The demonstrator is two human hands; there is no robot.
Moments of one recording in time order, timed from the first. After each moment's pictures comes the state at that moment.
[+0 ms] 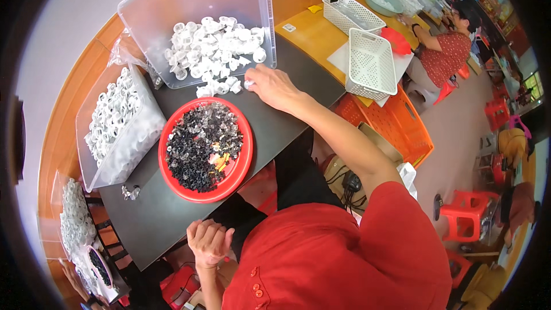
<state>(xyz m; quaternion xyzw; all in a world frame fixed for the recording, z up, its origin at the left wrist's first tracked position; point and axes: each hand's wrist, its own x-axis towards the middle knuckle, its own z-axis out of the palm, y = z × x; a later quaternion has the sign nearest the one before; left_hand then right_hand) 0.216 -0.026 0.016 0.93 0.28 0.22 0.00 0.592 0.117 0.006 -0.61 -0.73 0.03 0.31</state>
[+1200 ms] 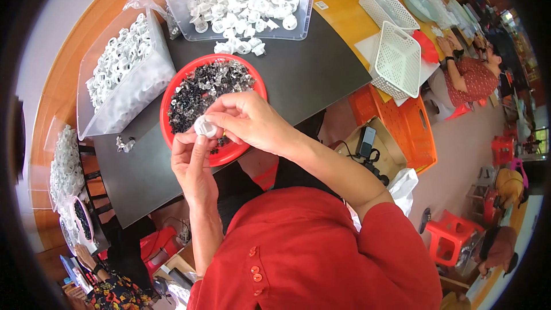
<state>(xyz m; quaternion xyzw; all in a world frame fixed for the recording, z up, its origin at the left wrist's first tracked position) 0.310 0.020 0.054 0.41 0.37 0.58 0.60 0.471 0.039 0.071 -0.39 -0.48 0.63 0.48</state>
